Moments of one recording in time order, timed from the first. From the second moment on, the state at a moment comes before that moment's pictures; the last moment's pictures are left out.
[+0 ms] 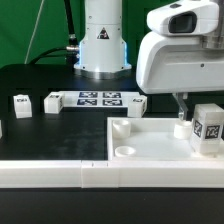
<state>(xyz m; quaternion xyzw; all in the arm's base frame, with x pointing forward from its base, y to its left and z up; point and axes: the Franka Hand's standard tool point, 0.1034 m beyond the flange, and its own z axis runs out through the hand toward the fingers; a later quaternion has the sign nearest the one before) 0.632 0.122 0.080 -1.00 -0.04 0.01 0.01</state>
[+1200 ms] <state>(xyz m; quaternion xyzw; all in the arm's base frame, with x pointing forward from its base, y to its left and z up) 0.633 0.126 0.078 -0.91 0.42 -0.02 0.03</state>
